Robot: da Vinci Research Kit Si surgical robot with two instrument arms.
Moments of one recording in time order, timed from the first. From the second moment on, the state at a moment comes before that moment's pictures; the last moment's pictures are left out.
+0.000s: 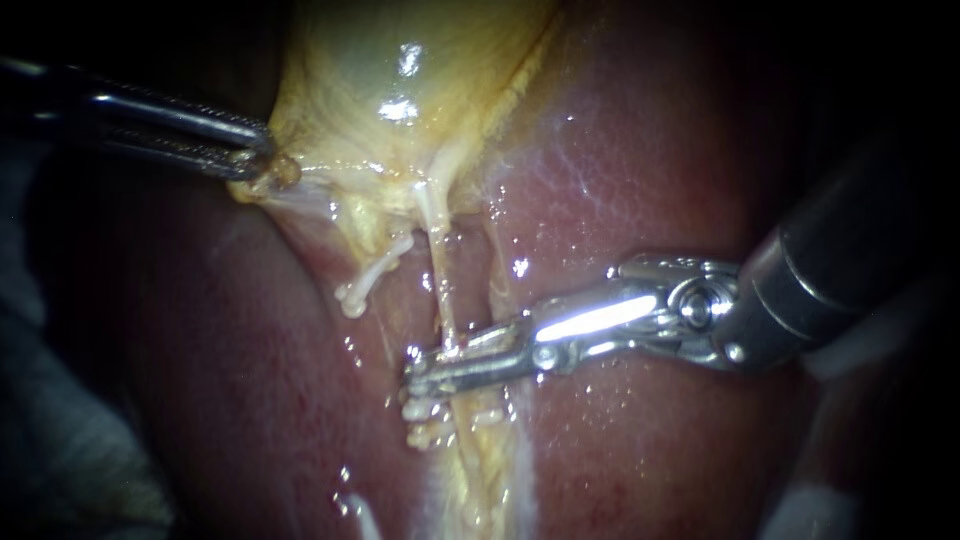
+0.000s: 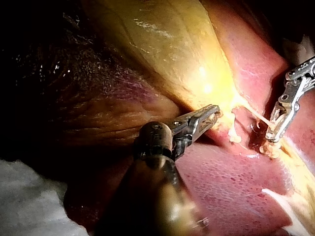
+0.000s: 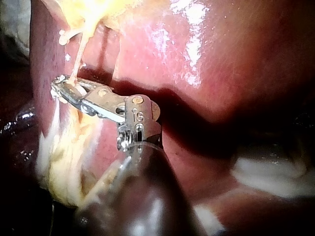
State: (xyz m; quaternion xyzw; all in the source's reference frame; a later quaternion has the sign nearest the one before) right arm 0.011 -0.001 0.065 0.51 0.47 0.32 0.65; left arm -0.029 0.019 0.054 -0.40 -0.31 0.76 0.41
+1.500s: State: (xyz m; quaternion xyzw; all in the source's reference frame) right arm 0.011 -0.002 0.064 0.42 0.55 0.19 0.69; left arm -0.029 0.019 0.054 -0.40 -0.31 0.76 0.41
